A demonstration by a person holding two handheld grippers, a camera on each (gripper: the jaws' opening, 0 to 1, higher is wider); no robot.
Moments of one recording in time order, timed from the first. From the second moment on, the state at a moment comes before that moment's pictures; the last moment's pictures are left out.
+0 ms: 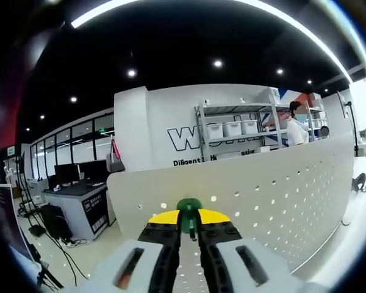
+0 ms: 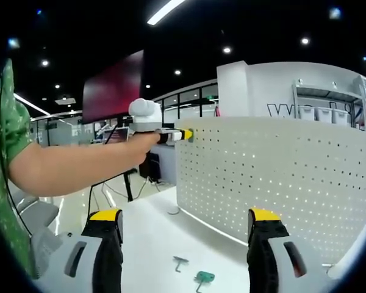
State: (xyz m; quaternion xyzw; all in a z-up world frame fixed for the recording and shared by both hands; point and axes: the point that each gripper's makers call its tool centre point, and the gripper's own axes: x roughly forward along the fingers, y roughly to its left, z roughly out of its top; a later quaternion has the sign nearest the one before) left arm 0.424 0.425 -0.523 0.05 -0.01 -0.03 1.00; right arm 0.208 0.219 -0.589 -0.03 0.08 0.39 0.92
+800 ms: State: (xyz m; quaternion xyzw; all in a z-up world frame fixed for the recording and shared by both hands) left arm 0.413 0.425 -0.530 0.05 0.00 -0.03 1.00; right arm 0.205 0.220 -0.583 -0.04 0.07 0.39 0.92
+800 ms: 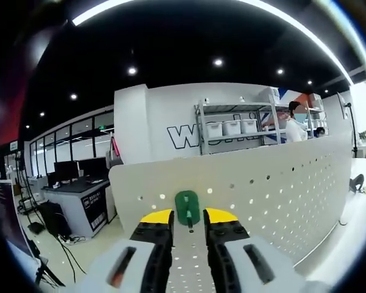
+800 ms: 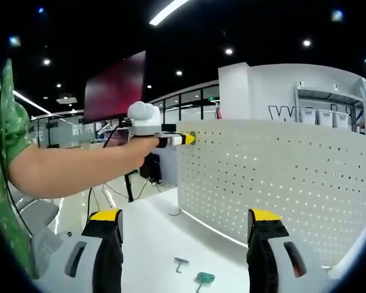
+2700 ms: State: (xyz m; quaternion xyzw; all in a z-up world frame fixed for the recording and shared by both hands) left arm 0.251 0.379 -0.599 0.03 0.04 -0.15 0.99; right arm 0.161 0.214 -0.557 -0.04 0.04 0.38 0.92
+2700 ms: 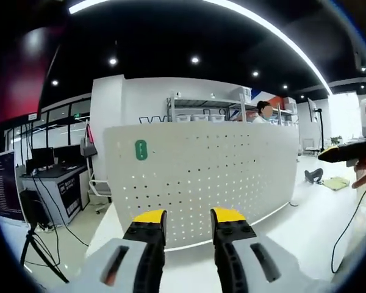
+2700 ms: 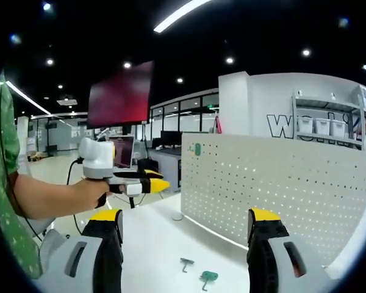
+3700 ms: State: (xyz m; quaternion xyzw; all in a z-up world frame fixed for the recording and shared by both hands) left arm 0.205 0.328 -0.704 0.11 0.18 -0.26 0.94; right arm 0.147 0.199 -0.559 -0.04 0.05 0.37 0.93
